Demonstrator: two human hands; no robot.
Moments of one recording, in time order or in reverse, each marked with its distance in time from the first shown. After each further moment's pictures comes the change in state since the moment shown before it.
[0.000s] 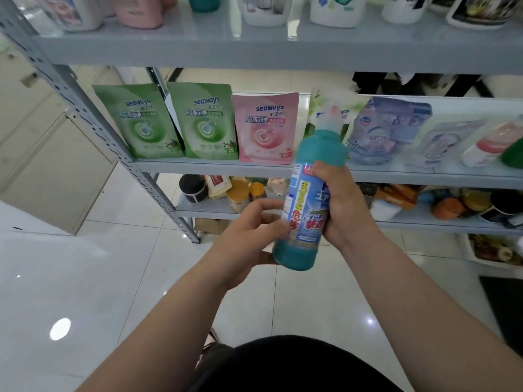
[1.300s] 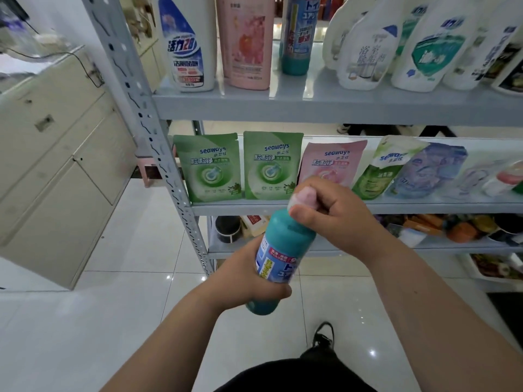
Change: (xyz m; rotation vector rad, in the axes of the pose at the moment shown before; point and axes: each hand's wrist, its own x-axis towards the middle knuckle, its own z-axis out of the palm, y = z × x) left_hand -0.036 0.009 -0.263 0.540 -0.149 0.286; right_hand 0.022 0.054 0.220 -1.034 -0.242 -0.479
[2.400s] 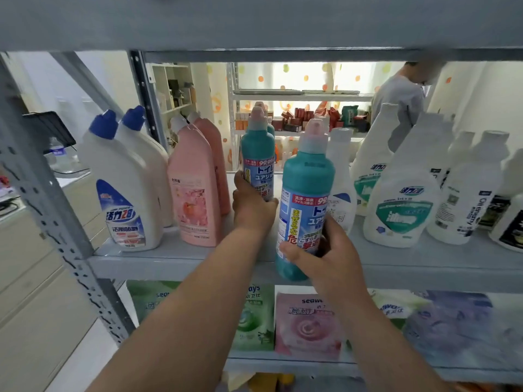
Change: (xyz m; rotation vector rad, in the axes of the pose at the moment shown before) left_hand 0.361 0.212 -0.103 0.194 0.901 0.009; right_hand 0.182 0.057 -0.142 0.322 0.368 -0.059
